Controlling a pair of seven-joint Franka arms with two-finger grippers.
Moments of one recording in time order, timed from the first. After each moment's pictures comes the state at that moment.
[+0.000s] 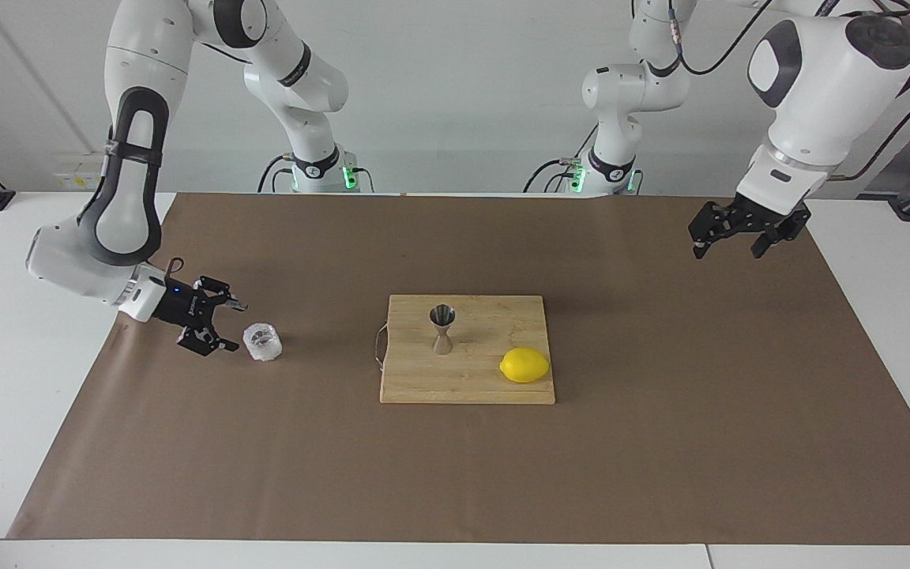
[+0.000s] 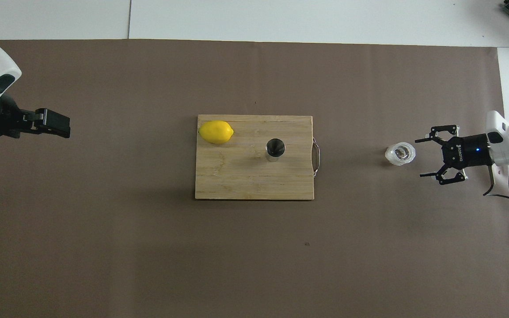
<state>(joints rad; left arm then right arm) -0.02 0.04 -0.09 -1.58 0.01 1.64 -0.05 -0.32 0.39 -0.03 -1.88 0.70 1.88 -2.37</state>
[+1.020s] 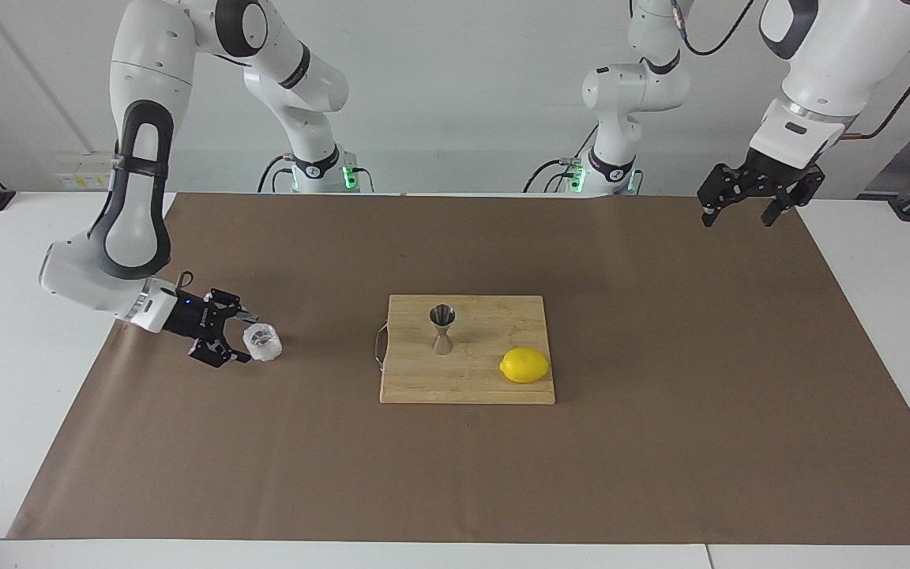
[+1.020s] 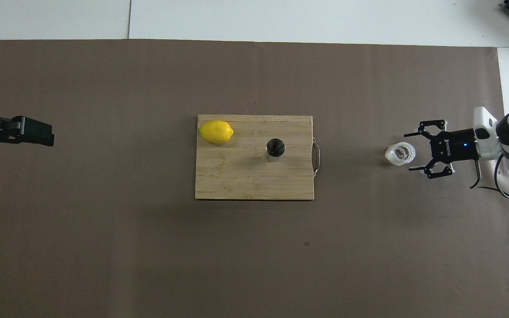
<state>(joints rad) -0.01 -0.02 -0.08 -1.57 0.00 1.57 -0.05 -0.31 0.44 0.00 -1.86 0.75 1.91 -2.43</state>
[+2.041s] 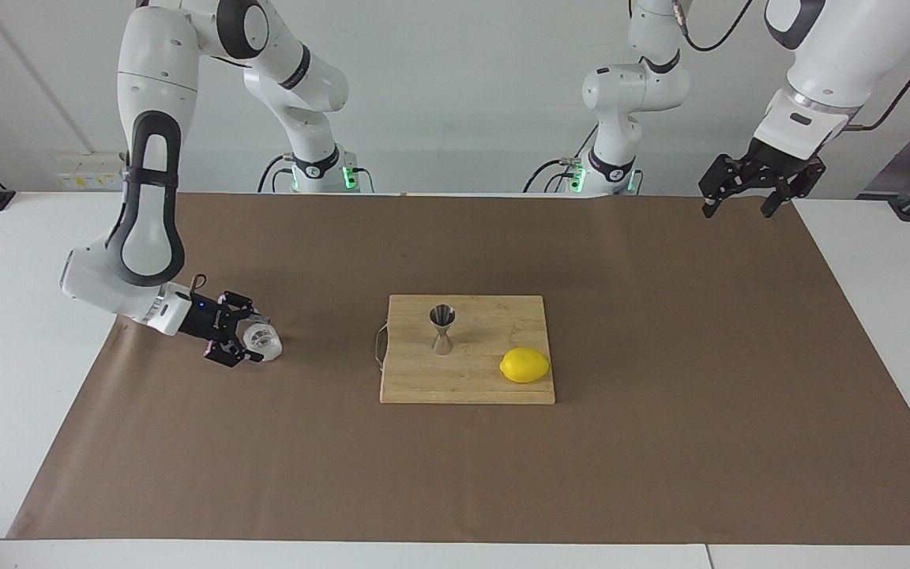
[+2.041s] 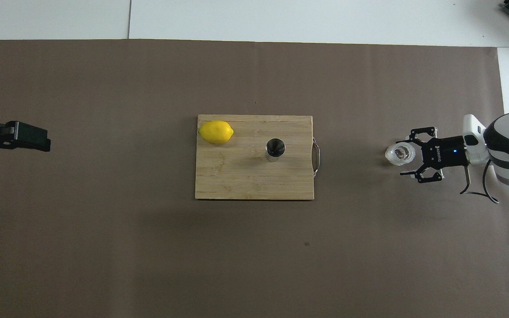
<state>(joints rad) 0.01 -0.04 -0.09 -1.58 -0.02 1.55 -0.05 -0.30 0.44 0.00 -1.91 0.78 1.94 -2.44</state>
